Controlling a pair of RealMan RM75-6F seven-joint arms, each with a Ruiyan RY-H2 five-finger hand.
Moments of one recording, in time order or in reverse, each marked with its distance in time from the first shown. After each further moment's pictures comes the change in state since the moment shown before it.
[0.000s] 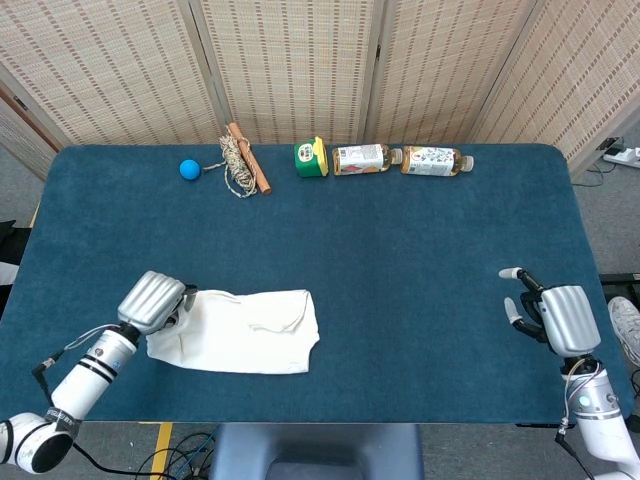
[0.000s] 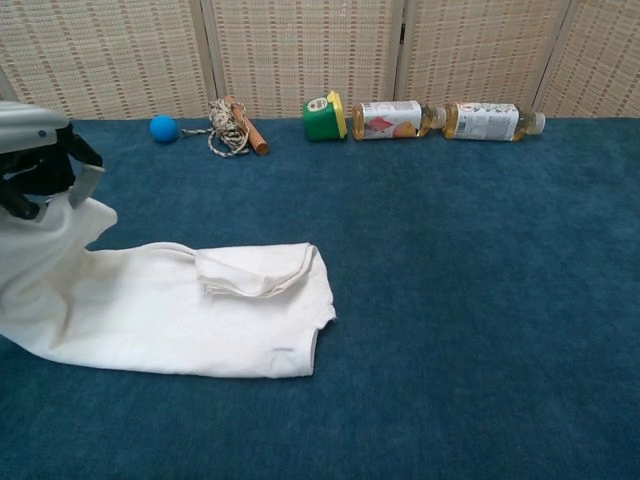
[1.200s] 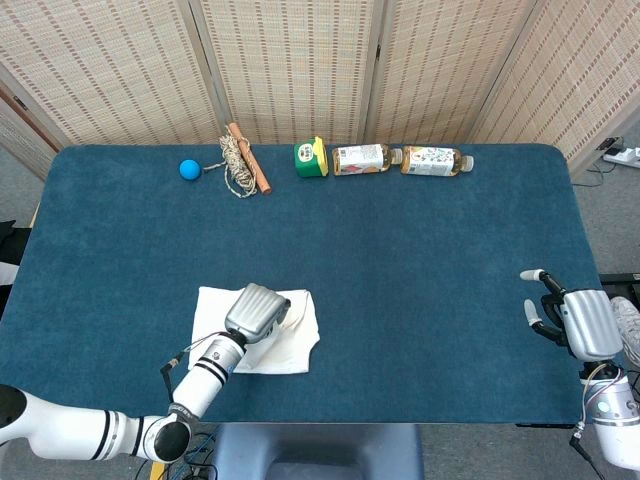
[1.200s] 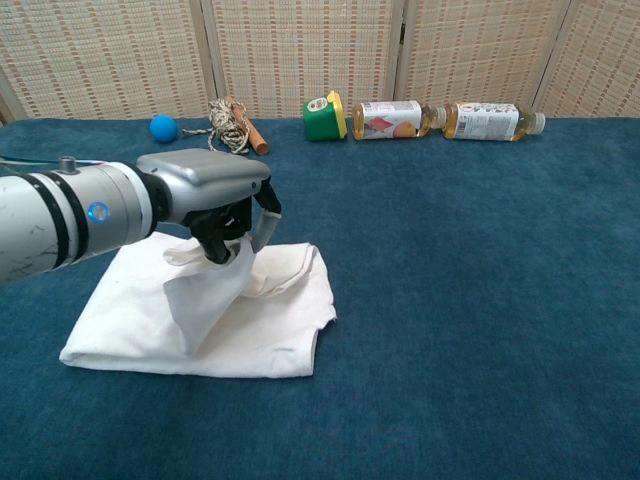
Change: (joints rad) left arm -0.312 -0.414 -0.069 -0.065 -0.579 0.111 0.557; right arm -0.037 0.022 0.003 0.028 0.021 0.013 0.035
